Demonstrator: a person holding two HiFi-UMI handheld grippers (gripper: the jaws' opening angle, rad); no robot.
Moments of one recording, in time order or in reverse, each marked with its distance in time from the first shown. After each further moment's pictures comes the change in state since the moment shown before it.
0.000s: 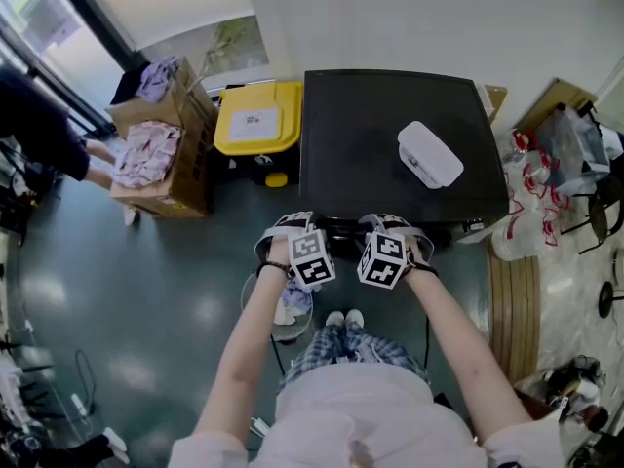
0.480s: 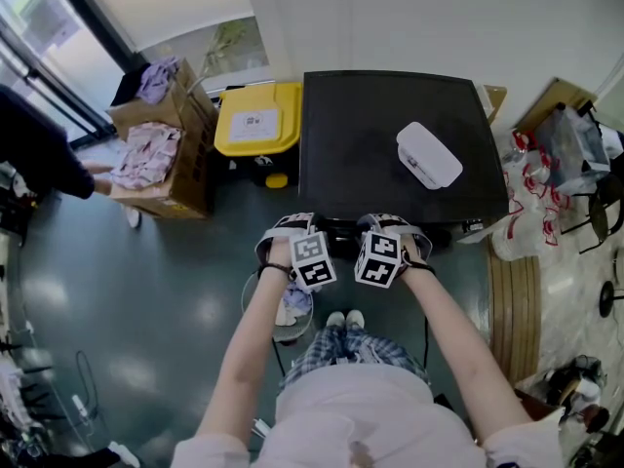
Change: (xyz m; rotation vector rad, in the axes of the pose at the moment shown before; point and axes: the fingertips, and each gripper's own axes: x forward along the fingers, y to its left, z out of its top) left arm 0.001 -0.001 0.000 0.040 0.032 0.020; right arm -0.001 -0.003 0.002 -0.038 0.040 -0.012
